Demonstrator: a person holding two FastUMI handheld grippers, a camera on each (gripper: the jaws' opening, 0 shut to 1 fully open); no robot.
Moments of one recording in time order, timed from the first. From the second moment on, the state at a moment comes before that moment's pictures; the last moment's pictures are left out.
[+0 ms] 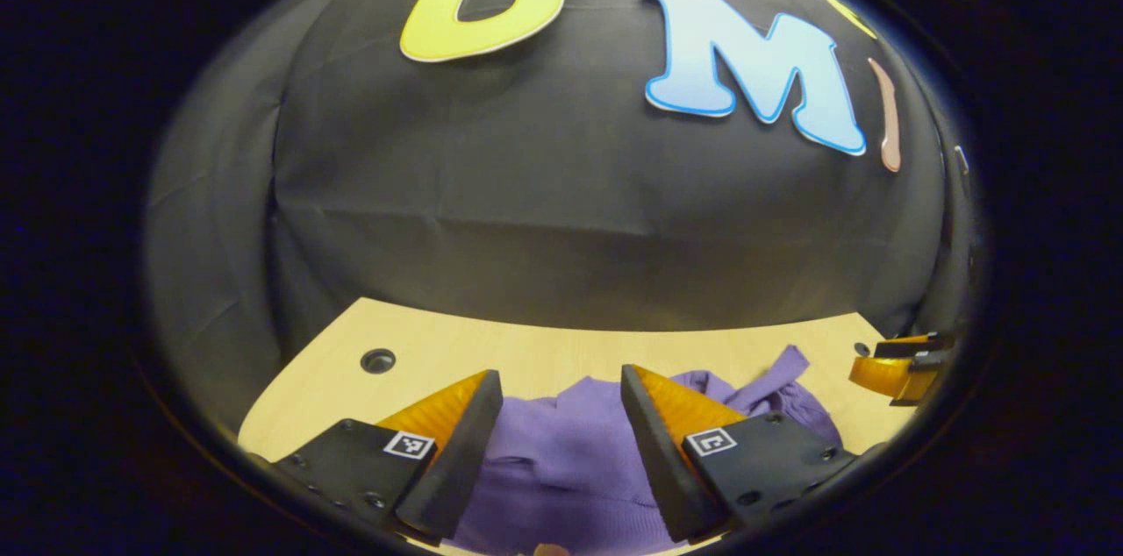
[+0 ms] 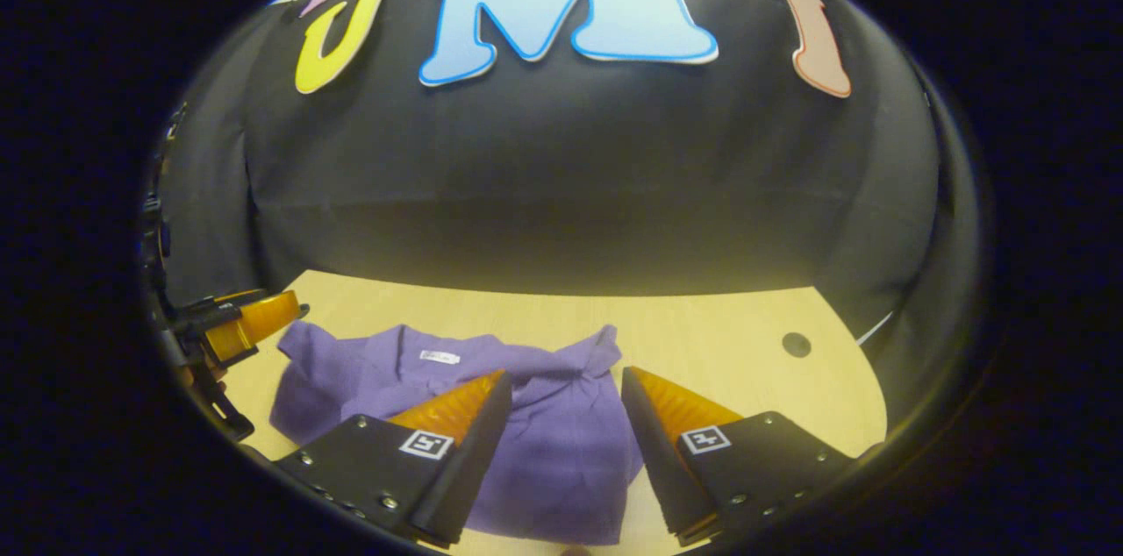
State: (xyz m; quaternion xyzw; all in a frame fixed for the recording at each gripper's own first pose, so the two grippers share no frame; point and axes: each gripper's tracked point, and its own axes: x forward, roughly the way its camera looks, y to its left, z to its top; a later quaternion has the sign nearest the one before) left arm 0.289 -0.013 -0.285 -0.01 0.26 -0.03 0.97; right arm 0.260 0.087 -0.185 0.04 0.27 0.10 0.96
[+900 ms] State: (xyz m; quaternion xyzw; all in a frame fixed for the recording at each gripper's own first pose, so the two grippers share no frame) left arm 0.133 -0.012 -0.114 0.01 0.10 -0.11 0.99; right arm 0.082 0.088 -0.033 0.02 0.12 0.03 0.99
